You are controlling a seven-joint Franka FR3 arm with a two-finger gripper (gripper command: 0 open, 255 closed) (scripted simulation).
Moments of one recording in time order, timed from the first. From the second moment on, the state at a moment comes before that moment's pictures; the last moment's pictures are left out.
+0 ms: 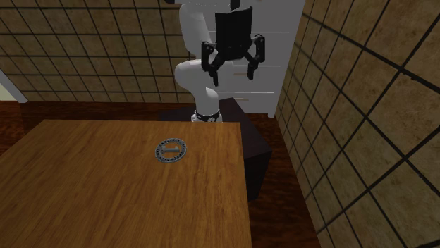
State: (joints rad) arm 0.01 -0.81 -0.04 -2.35 0.02 1.54 0.06
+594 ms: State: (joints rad) arm 0.05 -0.90 -0.24 -2.51 -0.14 1.62 -0.34
